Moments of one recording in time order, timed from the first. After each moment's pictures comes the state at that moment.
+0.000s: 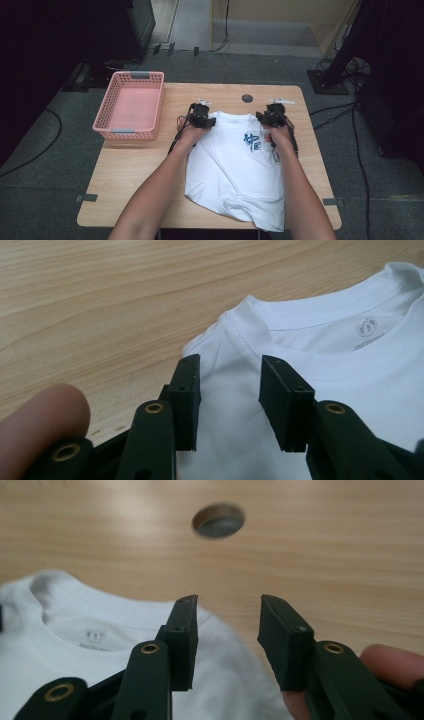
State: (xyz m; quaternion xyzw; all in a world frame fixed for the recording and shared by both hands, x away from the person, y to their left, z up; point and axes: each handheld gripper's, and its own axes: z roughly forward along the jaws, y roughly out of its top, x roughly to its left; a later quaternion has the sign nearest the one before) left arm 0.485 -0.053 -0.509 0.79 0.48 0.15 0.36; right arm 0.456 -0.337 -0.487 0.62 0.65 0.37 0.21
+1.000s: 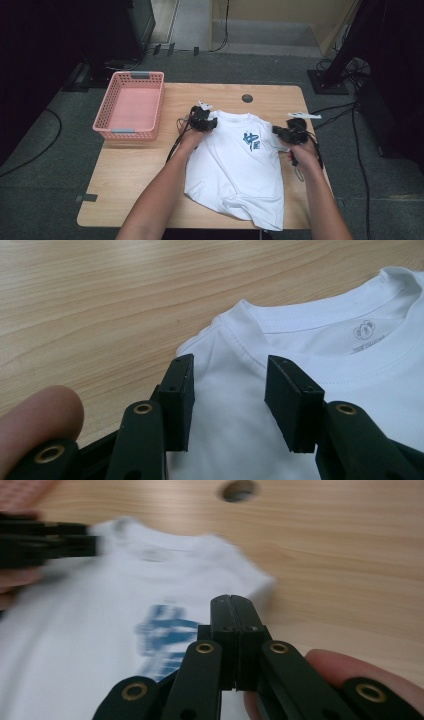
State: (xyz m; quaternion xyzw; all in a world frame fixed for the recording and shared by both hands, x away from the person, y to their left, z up) left arm 0.477 -0.057 -0.518 0.78 0.47 0.19 0.38; right arm 0.370 -0.363 -0.454 0.57 0.70 0.40 0.16
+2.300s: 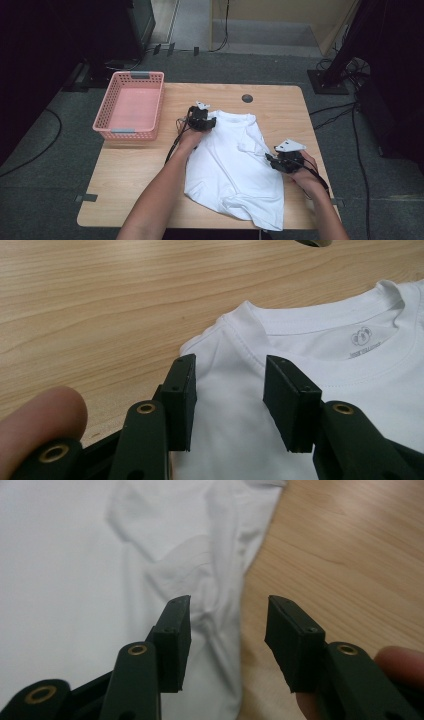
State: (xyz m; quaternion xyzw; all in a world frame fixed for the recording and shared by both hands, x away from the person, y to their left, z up) left arm 0.478 -0.052 -0.518 0.76 0.48 0.17 0.39; right arm 0.311 -0.355 -0.510 0.43 0.80 0.32 0.26
